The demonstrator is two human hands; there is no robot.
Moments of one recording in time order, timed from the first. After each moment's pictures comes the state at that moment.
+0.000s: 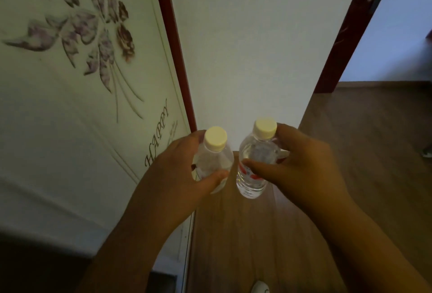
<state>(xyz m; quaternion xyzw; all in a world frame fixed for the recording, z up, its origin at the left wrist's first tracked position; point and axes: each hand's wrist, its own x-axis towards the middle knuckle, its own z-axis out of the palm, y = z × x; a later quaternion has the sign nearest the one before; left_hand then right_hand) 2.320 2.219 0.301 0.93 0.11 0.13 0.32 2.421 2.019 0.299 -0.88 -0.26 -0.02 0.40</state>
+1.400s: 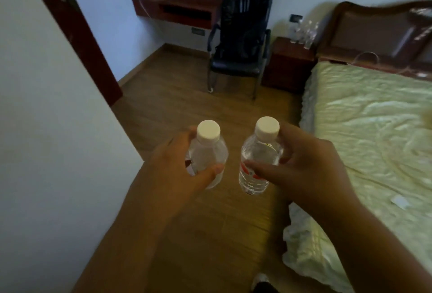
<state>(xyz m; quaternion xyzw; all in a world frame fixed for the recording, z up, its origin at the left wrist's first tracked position) 2.754 2.077 0.286 0.85 -0.38 -0.14 0.34 2.589 1.925 0.294 -0.88 0.33 -0.21 0.28</state>
